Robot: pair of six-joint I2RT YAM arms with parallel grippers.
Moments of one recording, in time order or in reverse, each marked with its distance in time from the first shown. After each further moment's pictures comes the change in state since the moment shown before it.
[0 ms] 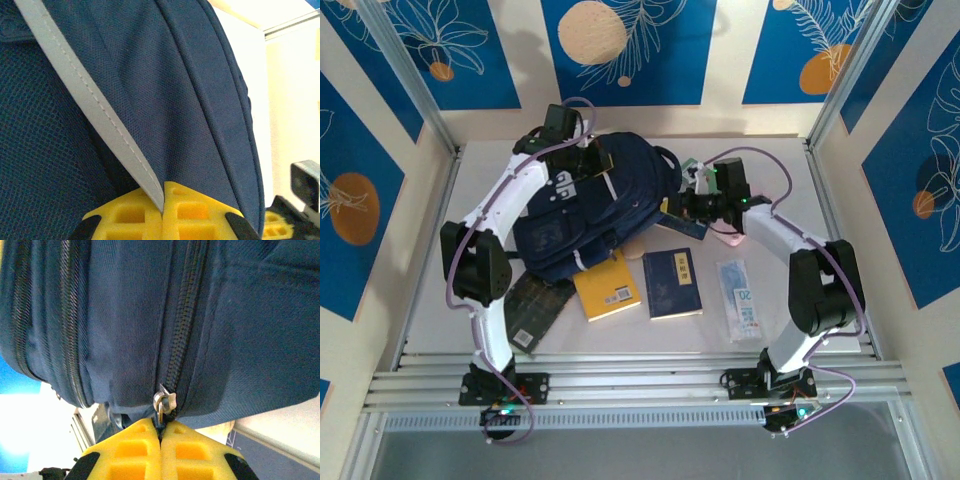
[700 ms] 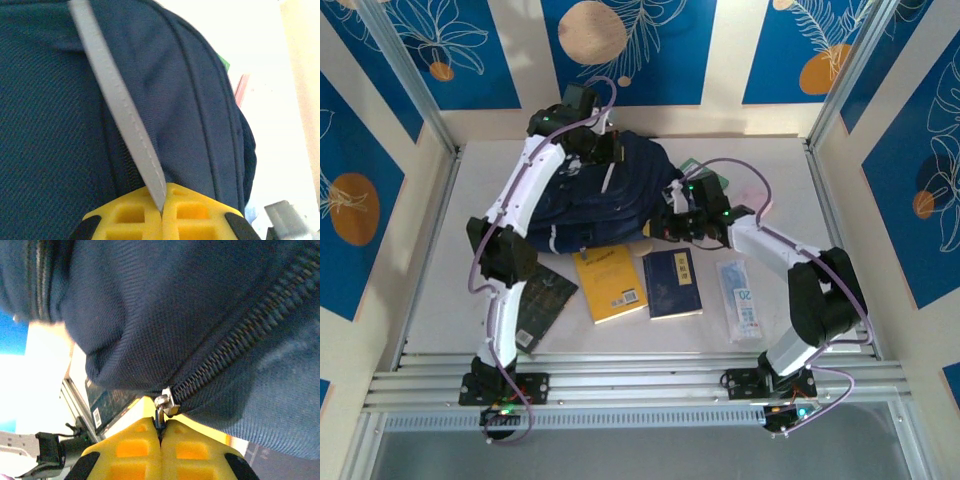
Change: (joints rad) left arm -0.061 0.256 0.565 -0.402 -0.065 0.236; right arm 0.210 -0.062 -0.082 -0.050 0.086 -0.018
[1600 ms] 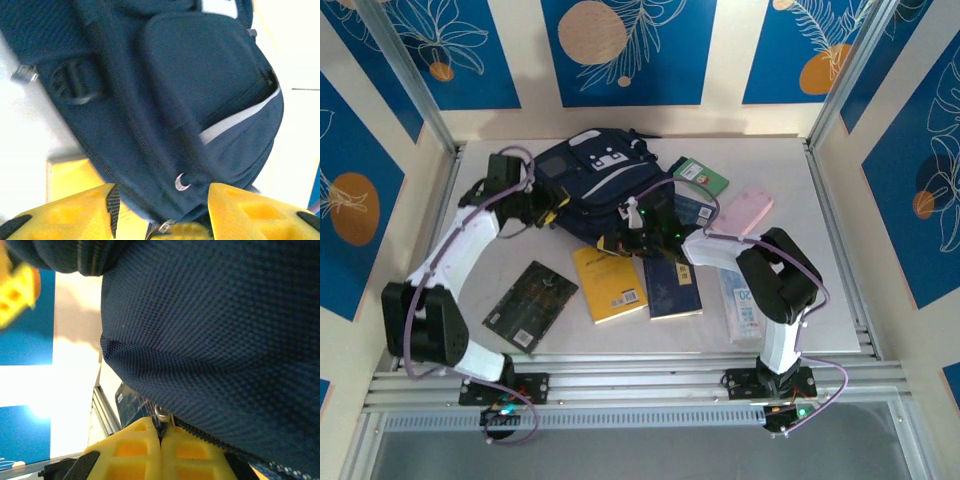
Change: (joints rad) left arm 0.256 -0.770 -1.307 0.579 0.059 -0.541; right arm 0.228 0.254 0.019 0.450 0.065 0.375
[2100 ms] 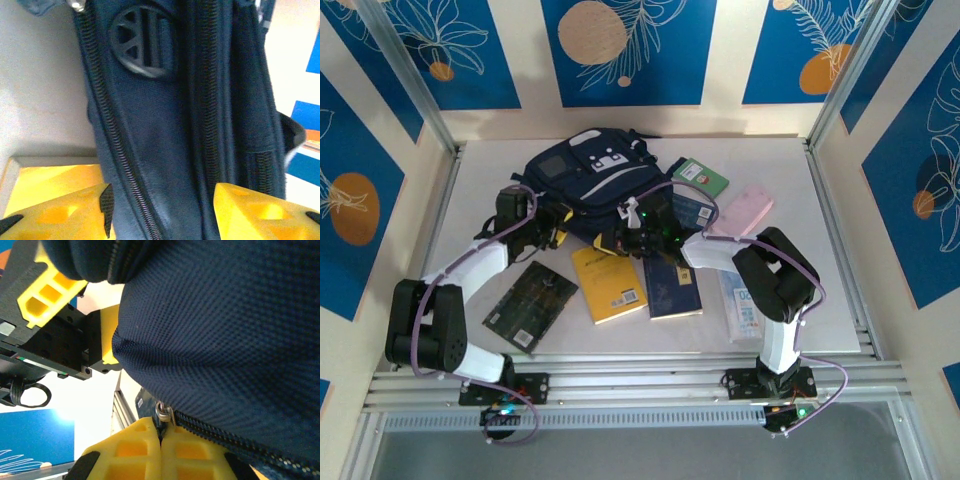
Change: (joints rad) left arm 0.000 -0.002 -0.347 0.509 0.021 -0.377; right arm 0.005 0.014 -0.032 0.134 -0.029 0.111
